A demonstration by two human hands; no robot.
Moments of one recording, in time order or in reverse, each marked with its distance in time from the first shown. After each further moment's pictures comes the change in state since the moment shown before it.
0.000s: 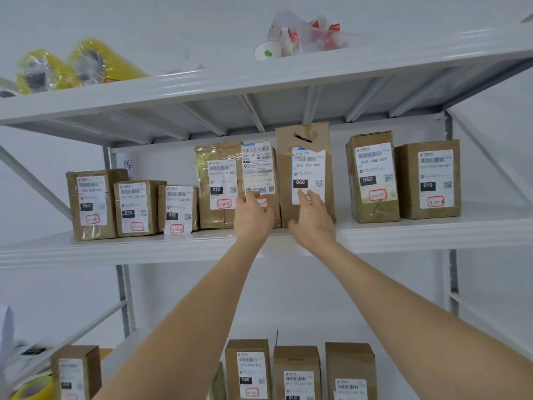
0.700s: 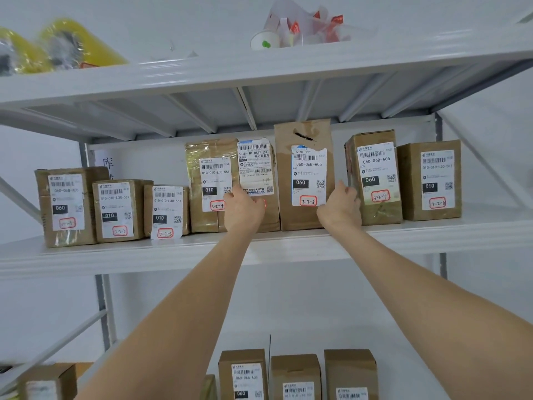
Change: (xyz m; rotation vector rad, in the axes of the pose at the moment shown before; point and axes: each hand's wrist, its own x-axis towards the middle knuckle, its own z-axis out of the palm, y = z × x) left_hand 0.049 -0.020 0.006 -0.062 -0.008 -0.089; right_hand 0.045 0.028 -0.008 0.052 0.123 0.372
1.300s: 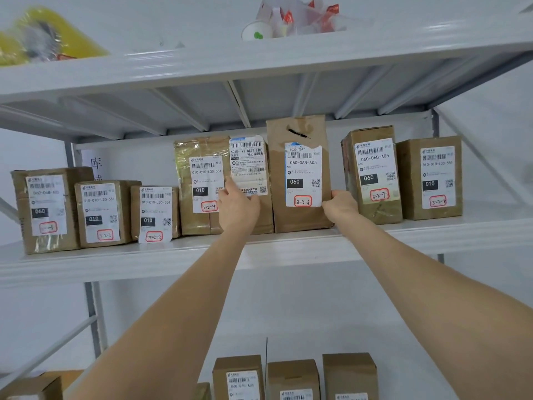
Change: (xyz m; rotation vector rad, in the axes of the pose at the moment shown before) left_hand 0.015 -0.002 0.014 -0.004 0.065 0.033; right_hand 0.034 0.015 0.009 0.230 -0.141 0.065
